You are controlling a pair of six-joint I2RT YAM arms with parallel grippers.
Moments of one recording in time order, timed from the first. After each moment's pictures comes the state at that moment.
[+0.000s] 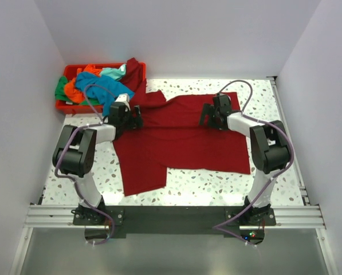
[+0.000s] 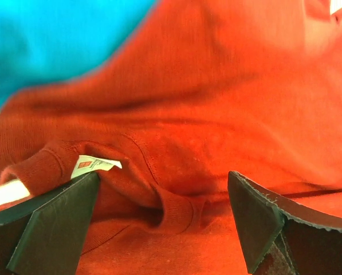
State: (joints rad) left arm -0.19 1.81 0.89 0.26 0.00 -0.34; right arm 0.28 1.88 1.16 -0.18 0.10 0.48
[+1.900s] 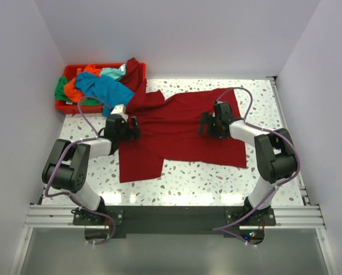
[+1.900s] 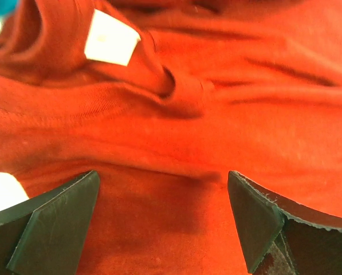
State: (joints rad) left arm -0.21 1.62 0.66 0.31 -0.02 -0.36; right arm 0.31 1.76 1.02 -0.19 0.00 0.44
